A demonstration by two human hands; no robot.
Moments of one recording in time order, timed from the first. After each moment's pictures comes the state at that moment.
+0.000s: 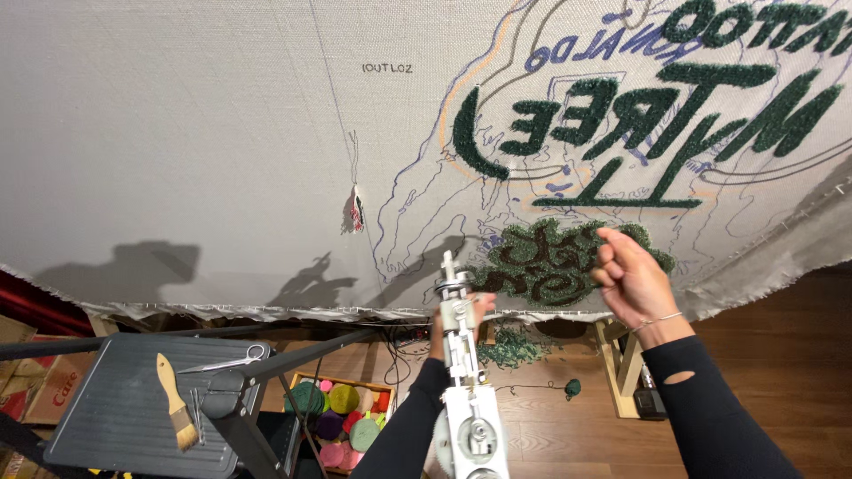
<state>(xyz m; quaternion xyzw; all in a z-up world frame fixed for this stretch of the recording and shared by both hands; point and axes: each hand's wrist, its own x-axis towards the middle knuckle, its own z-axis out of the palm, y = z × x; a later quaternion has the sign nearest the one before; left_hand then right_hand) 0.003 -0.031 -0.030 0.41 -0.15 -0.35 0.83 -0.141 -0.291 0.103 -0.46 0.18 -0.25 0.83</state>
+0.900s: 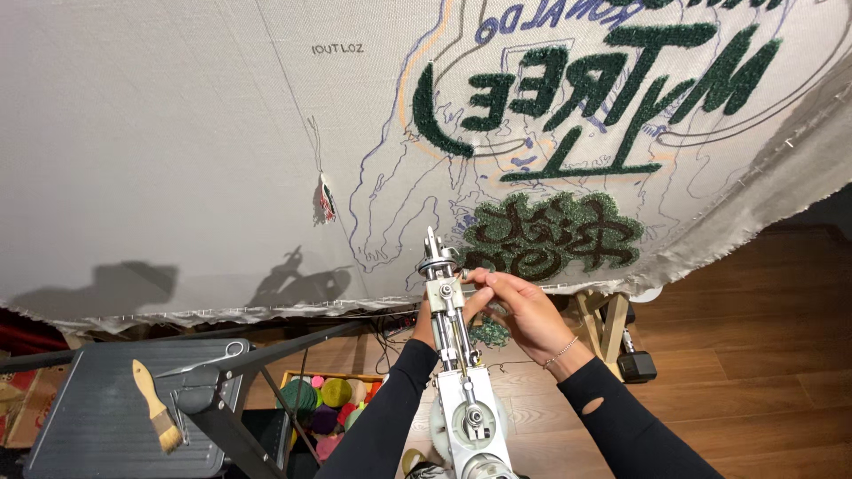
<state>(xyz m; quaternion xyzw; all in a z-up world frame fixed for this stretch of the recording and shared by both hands) -0.037 -0.012 0.052 0.71 -0.33 -0.18 0.60 -0.153 -0.138 0.103 -0.48 0.17 -0.11 0.85</state>
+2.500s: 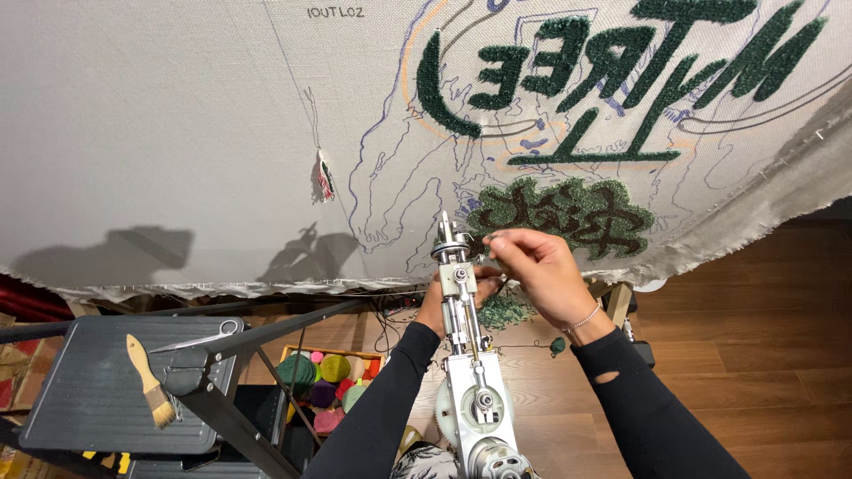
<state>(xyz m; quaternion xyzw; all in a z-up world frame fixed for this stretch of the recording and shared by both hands) -0.034 -0.035 0.022 0.50 -0.35 -0.33 0.72 -0.139 -0.172 0.130 -0.60 0.13 -0.18 0.77</state>
